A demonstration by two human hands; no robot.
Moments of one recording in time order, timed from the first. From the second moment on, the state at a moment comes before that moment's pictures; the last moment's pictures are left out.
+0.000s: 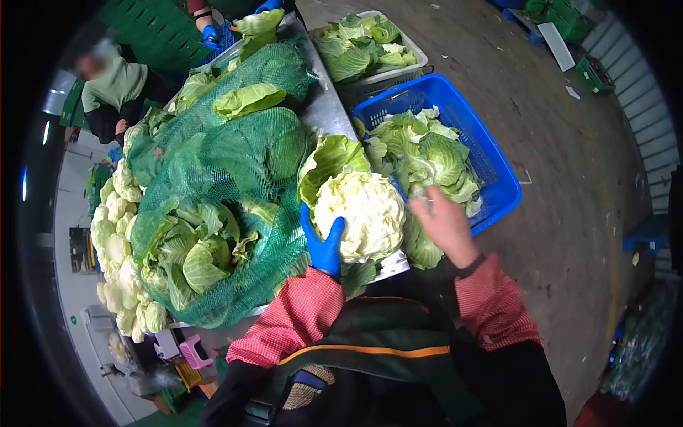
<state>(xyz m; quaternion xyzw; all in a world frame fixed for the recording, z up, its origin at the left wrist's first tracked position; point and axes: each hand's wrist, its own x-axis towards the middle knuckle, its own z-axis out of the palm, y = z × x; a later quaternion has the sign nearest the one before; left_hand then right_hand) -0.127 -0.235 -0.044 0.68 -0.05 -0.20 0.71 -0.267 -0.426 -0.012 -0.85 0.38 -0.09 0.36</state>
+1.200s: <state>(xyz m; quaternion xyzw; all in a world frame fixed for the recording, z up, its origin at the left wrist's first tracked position) -0.070 -0.197 -0.058 0.69 -0.40 -0.29 0.53 -0.217 -0.450 0.004 -0.92 0.19 -0.04 0.34</state>
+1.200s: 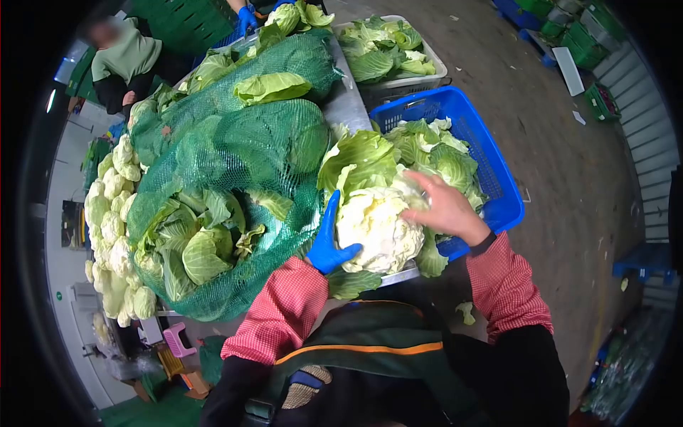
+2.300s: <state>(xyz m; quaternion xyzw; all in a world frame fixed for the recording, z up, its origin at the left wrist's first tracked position) -0.077 -0.225 0.041 0.84 -0.42 -0.13 0.33 -0.262 -0.470 -0.094 -0.56 0.33 -0.01 0.76</state>
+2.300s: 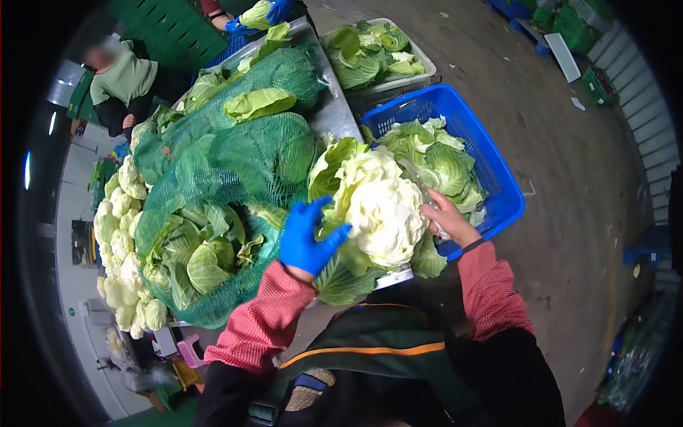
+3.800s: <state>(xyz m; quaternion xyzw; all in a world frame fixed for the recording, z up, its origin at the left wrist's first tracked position) -0.085 -0.250 -0.046 0.78 -0.12 -0.26 0.56 -0.290 -0.368 -0.030 -0.94 0.21 -0.13 0.24</state>
